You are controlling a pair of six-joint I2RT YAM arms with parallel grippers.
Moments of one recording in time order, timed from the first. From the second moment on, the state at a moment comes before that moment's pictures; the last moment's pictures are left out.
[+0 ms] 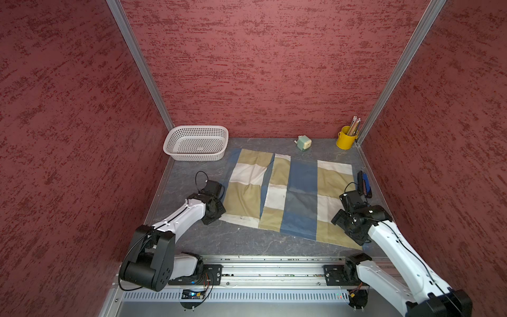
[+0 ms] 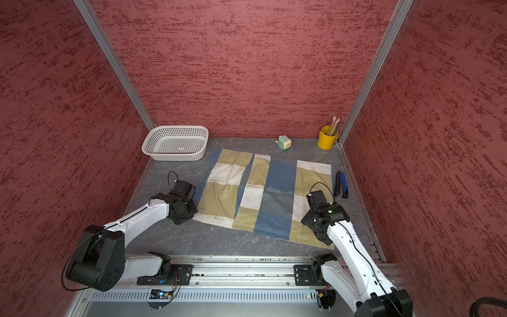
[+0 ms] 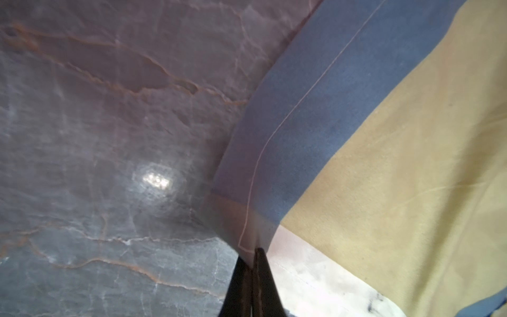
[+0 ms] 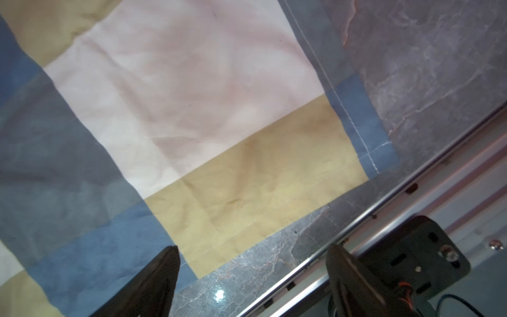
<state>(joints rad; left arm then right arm) -0.22 1.29 0.66 -0.67 -0.06 -0.81 0.24 0.90 0.68 -1.19 0.16 1.01</state>
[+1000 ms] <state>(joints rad) -0.22 1.34 0.65 -0.44 0.00 -0.73 0.47 1.10 0.59 -1.16 0.19 1.36</state>
